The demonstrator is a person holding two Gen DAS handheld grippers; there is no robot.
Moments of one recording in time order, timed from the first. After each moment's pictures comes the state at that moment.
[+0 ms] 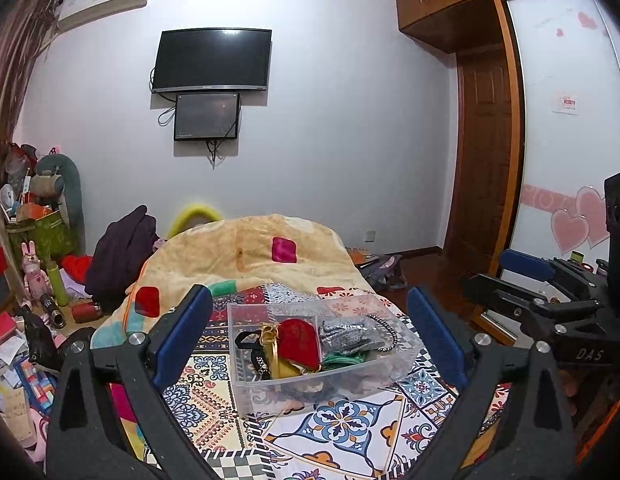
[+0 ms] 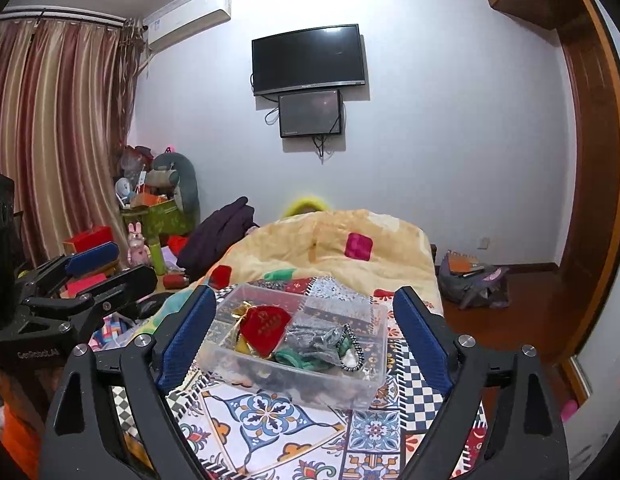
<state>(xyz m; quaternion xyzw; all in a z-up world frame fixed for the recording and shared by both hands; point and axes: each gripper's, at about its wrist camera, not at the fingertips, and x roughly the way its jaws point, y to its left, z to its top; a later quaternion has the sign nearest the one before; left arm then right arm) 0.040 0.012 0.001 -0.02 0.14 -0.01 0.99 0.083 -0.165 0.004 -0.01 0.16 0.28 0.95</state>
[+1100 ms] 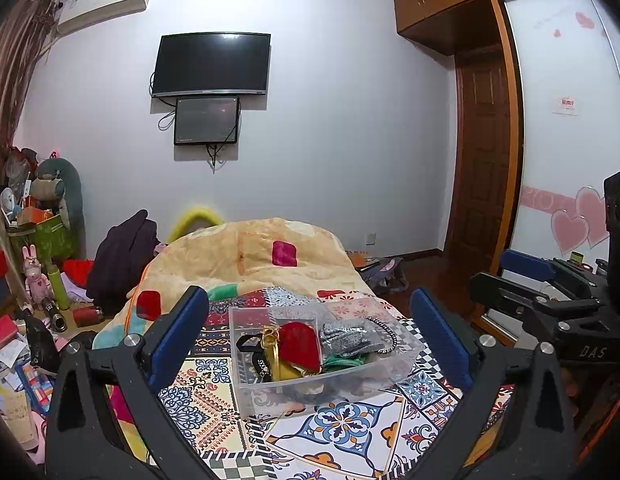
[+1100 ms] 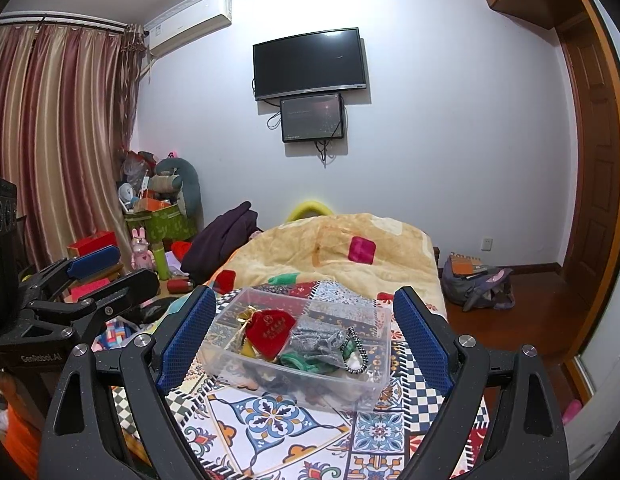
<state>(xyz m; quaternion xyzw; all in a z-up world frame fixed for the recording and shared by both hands) 0.037 0.012 0.003 -0.02 0.13 -0.01 0.99 0.077 -0.168 0.007 -0.01 0.15 0.28 0.95</state>
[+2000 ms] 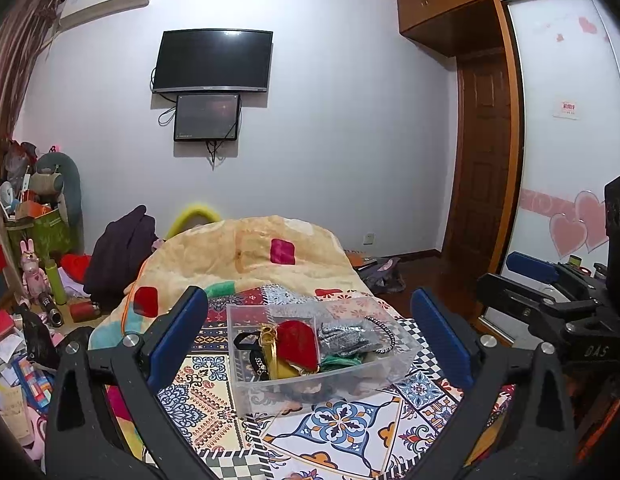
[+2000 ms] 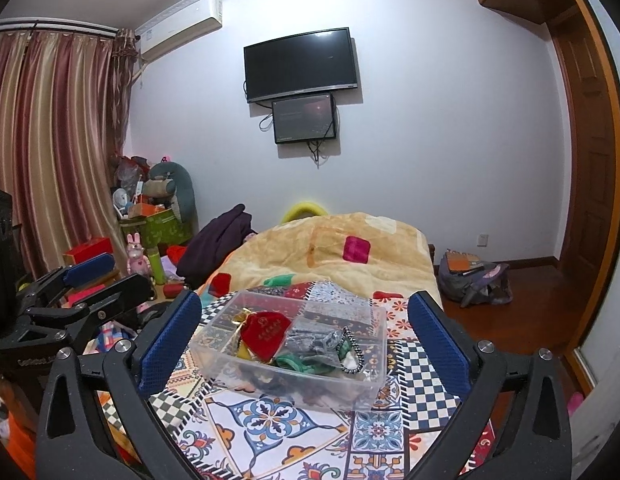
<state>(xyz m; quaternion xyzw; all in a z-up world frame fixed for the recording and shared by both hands) 0.039 0.016 0.004 -0.03 0.13 -0.02 0.99 0.079 -0.169 0.011 0.01 0.16 0.27 0.95</state>
